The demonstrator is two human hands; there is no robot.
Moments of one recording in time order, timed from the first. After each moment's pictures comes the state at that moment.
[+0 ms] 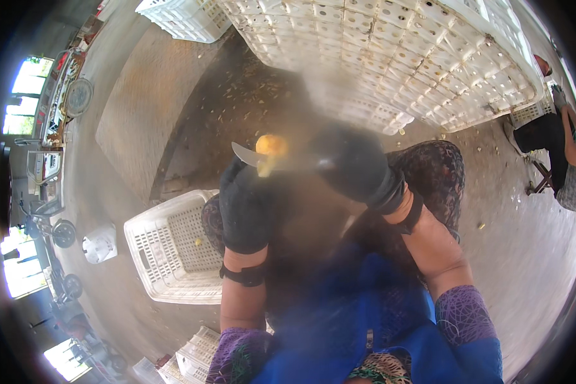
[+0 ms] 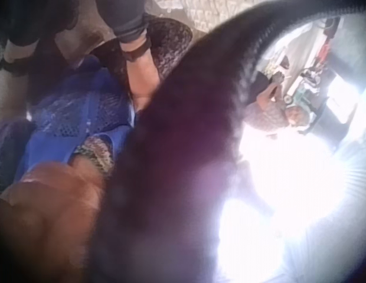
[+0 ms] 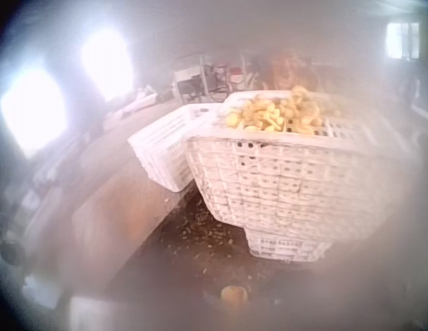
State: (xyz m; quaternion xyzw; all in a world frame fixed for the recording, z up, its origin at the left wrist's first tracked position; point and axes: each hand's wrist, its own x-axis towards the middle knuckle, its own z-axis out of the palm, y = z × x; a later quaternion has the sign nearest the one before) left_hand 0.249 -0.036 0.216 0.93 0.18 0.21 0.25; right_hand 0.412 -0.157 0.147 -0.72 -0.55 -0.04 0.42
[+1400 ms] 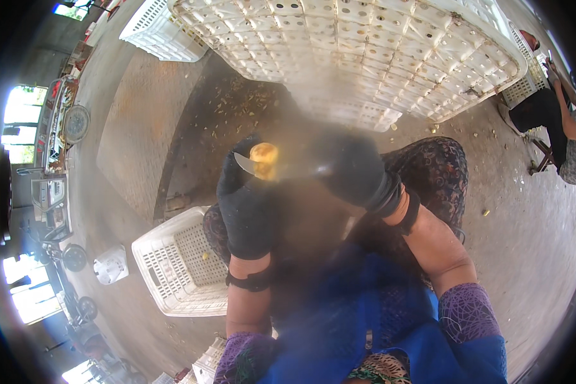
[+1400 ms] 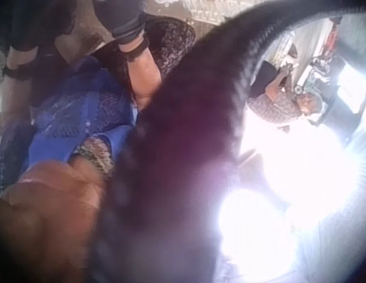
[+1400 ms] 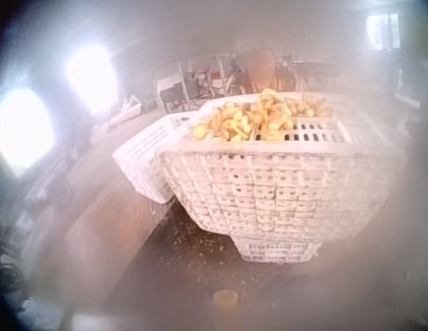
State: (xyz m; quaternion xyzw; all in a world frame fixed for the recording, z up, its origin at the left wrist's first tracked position) left_hand 0.282 -0.044 0.186 0.60 0.27 0.26 0.71; right_hand 0.419 -0.178 0.149 -0.75 -0.53 -0.07 0.39
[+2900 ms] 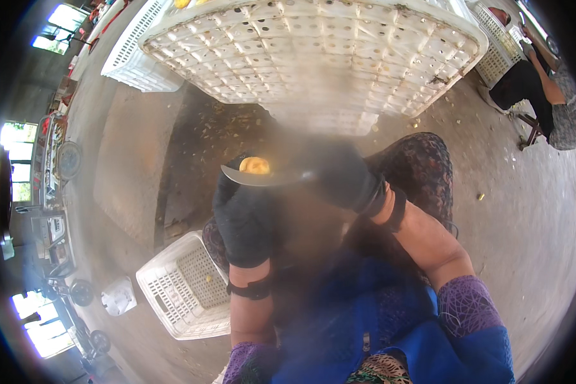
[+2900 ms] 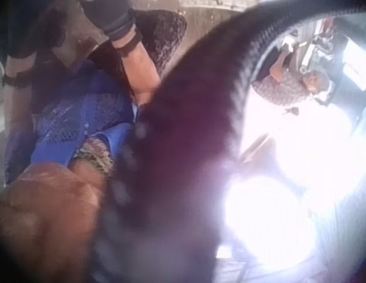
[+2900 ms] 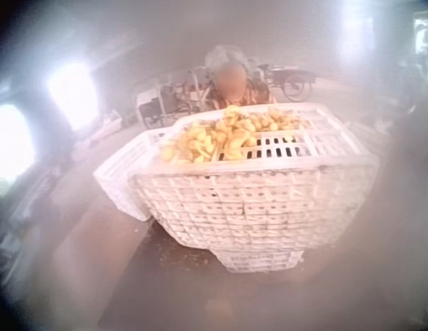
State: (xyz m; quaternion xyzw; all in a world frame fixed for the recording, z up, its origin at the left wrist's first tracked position) left_hand 0.301 -0.057 0.186 0.60 0.24 0.23 0.73; right_hand 0.433 -0.195 0.147 -0.72 -0.54 -0.04 0.44
